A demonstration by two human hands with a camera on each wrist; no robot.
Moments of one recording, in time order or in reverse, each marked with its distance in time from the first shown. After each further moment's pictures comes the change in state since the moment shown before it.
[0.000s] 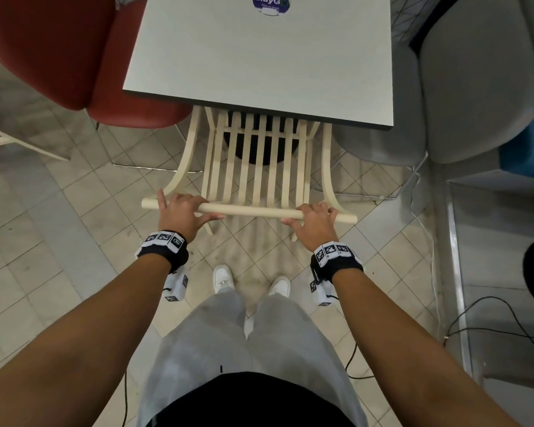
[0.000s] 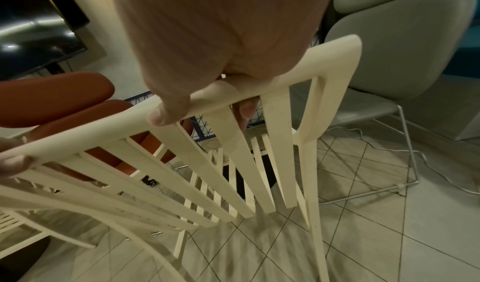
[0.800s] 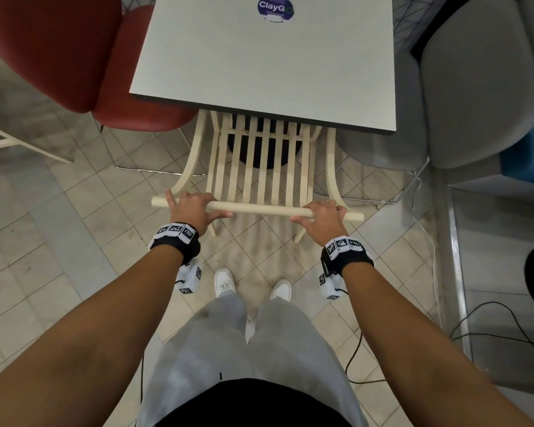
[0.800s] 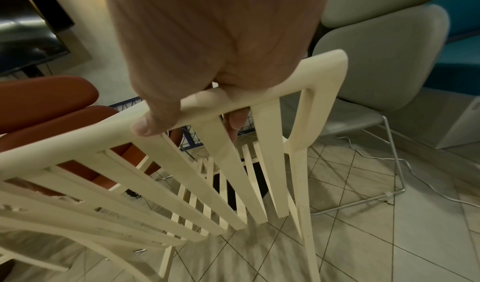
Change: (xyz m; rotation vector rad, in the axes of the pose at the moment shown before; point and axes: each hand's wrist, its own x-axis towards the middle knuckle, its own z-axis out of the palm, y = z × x) left_hand 0.017 0.015 -0.009 0.013 -0.103 -0.070; right_hand 0.018 0.013 -0.007 0.093 -0.051 0.023
